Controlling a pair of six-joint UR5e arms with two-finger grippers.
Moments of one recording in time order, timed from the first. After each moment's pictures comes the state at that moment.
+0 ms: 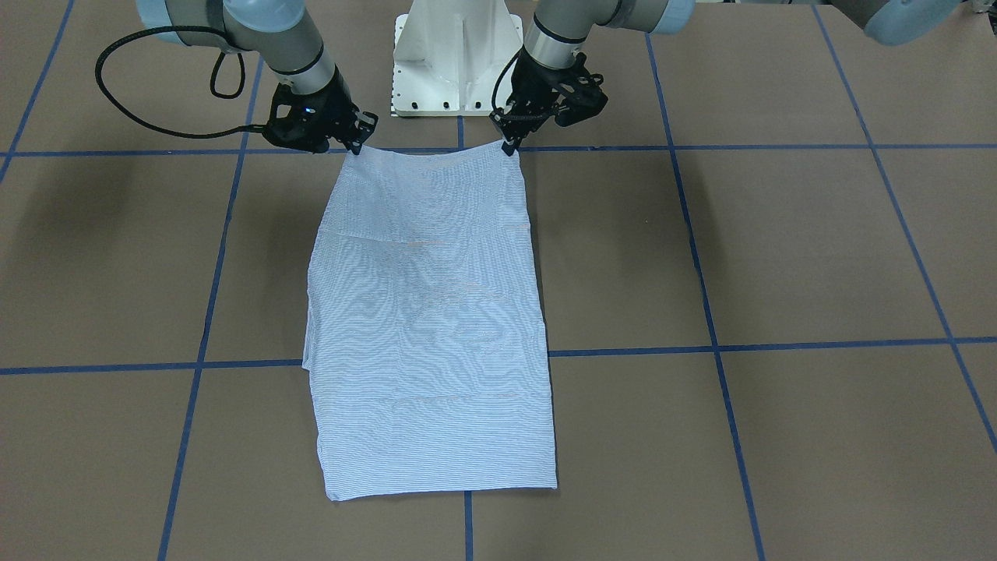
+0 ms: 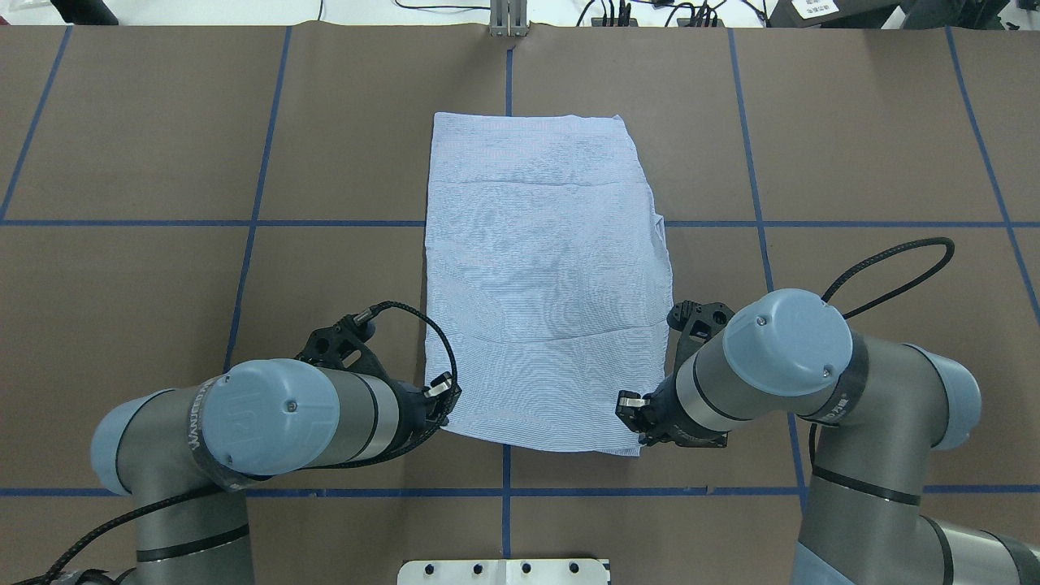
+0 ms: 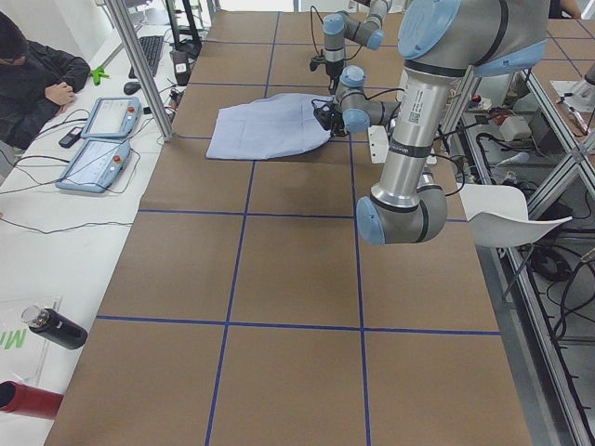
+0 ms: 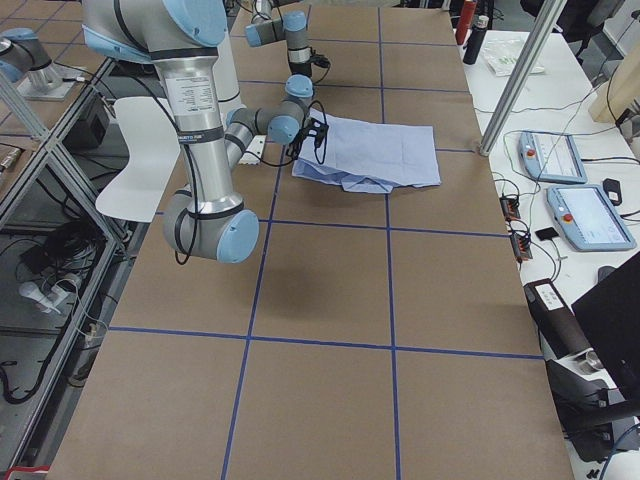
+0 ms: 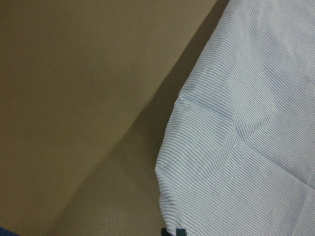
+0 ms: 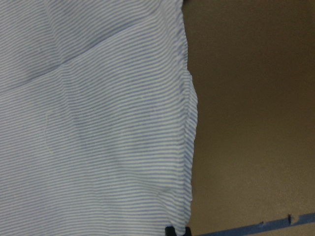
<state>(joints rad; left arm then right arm) -0.28 -2.01 -2.01 -1.75 -1.67 -2.04 0.39 -1.30 2.06 -1.48 1.98 1.61</state>
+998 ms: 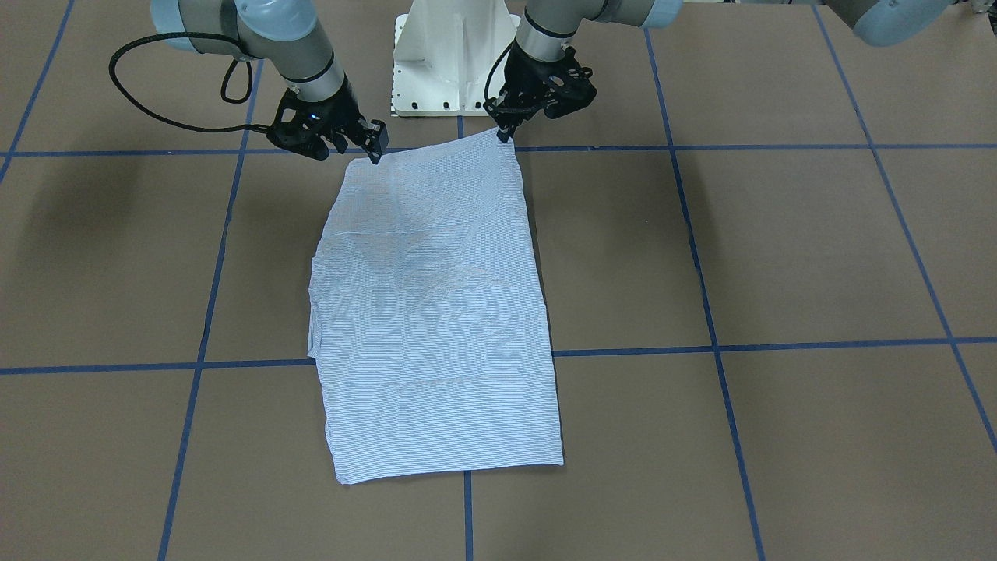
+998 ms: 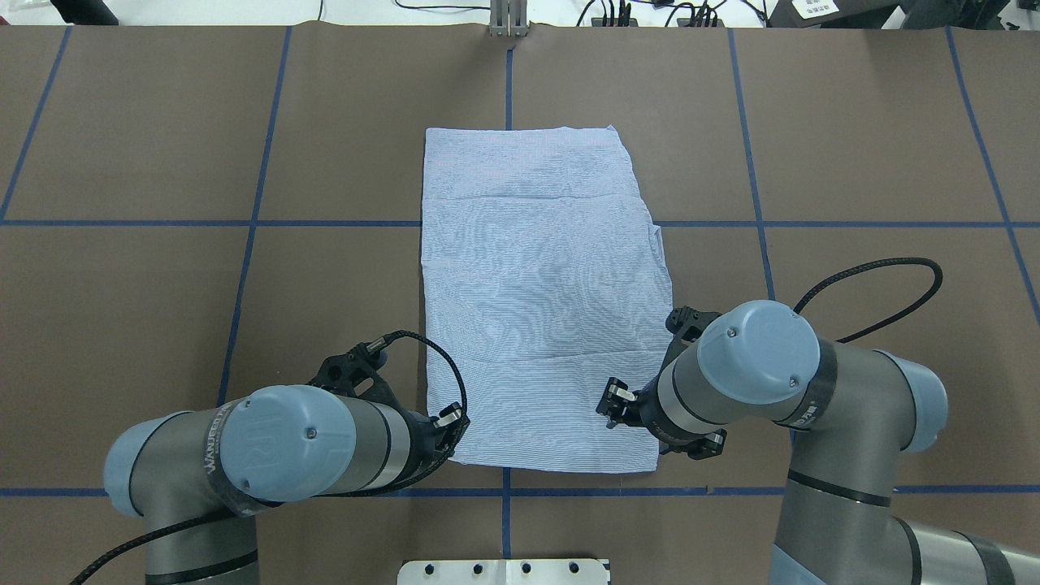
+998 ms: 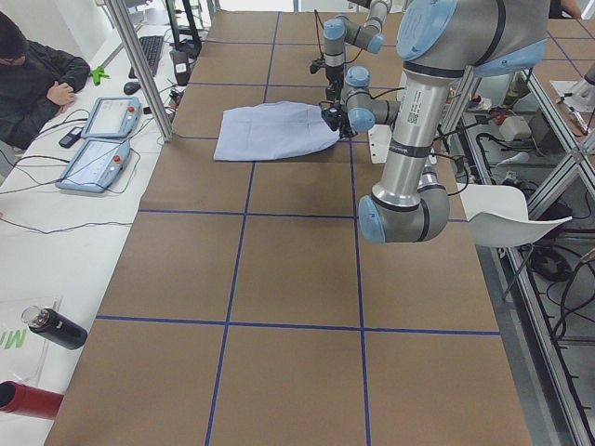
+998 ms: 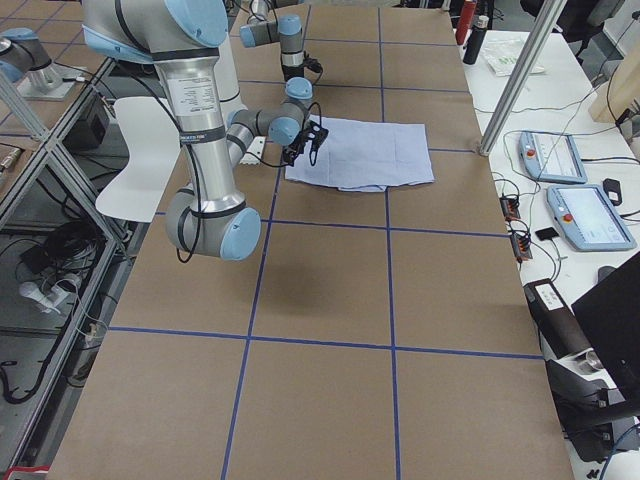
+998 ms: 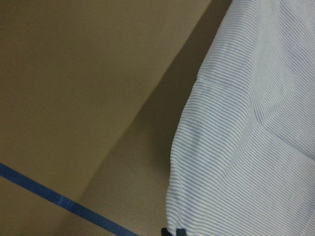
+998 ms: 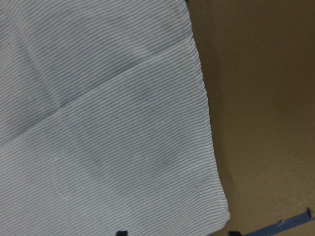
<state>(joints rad) -0.24 -2.02 -2.00 -1.74 -1.69 -2.04 0.36 -1.26 2.00 -1.48 1.92 1.81</state>
